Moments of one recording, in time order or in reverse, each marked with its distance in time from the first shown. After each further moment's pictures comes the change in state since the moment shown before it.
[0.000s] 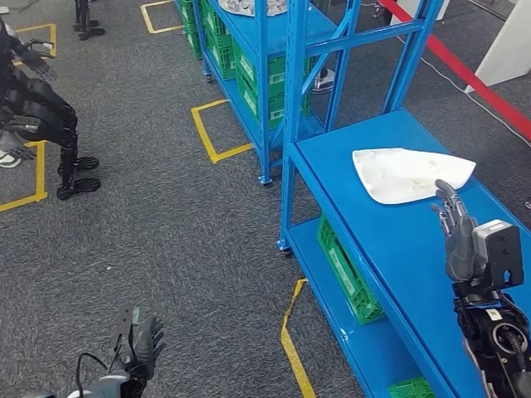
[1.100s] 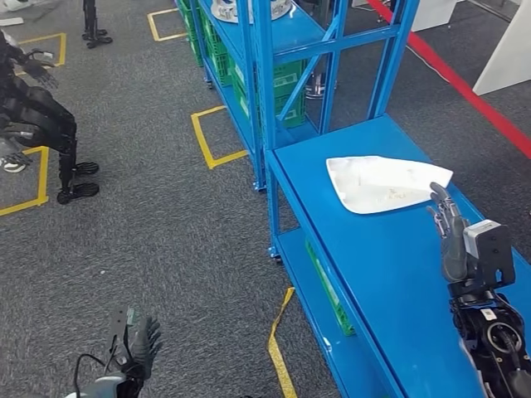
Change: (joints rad) left arm -0.006 0.010 0.016 0.000 0.002 0.002 -0.003; right arm 0.017 -0.011 0.011 -0.004 0.008 -0.016 0.016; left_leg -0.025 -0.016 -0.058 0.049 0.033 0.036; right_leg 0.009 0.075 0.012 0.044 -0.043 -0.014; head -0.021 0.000
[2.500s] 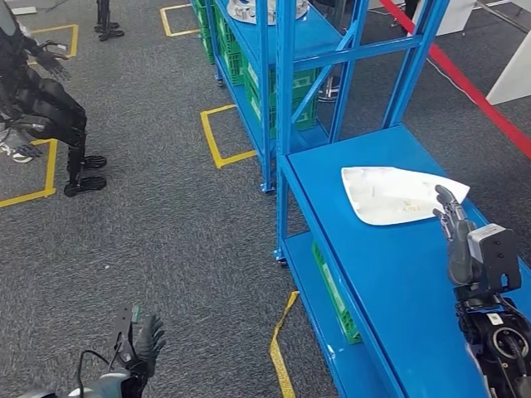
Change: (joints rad) left arm 0.002 -0.012 0.001 0.000 0.005 -0.002 0.000; right arm -0.006 -0.008 0.002 0.000 0.021 0.002 -0.003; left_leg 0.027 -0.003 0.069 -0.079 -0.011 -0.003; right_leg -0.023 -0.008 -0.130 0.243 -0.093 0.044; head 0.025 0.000
